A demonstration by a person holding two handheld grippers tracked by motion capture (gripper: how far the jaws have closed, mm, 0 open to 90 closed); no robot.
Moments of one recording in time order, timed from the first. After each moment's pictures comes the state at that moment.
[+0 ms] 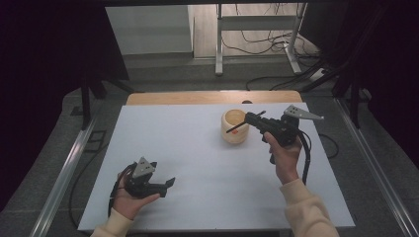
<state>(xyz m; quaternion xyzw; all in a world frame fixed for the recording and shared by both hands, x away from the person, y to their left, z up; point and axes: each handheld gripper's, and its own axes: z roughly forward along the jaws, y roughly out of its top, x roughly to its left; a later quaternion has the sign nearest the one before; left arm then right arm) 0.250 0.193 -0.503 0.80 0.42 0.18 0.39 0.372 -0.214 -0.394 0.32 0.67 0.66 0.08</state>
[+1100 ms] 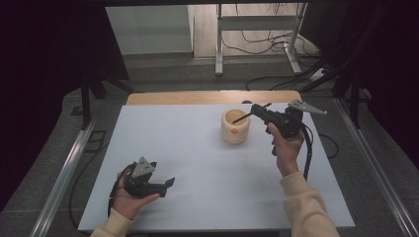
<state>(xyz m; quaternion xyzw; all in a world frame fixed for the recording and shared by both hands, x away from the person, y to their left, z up) 0.250 0.194 -0.503 0.80 0.42 0.17 0.39 0.397 -0.226 -0.397 0.36 0.65 0.65 0.11</state>
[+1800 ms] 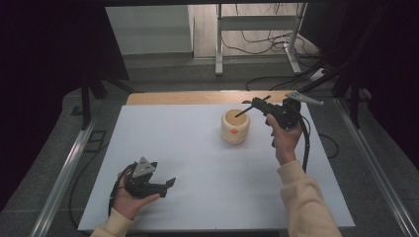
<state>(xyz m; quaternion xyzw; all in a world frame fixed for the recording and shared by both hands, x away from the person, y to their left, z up) 0.250 0.193 -0.503 0.80 0.42 0.17 0.39 0.425 -0.224 -0.393 0.40 0.66 0.63 0.12</state>
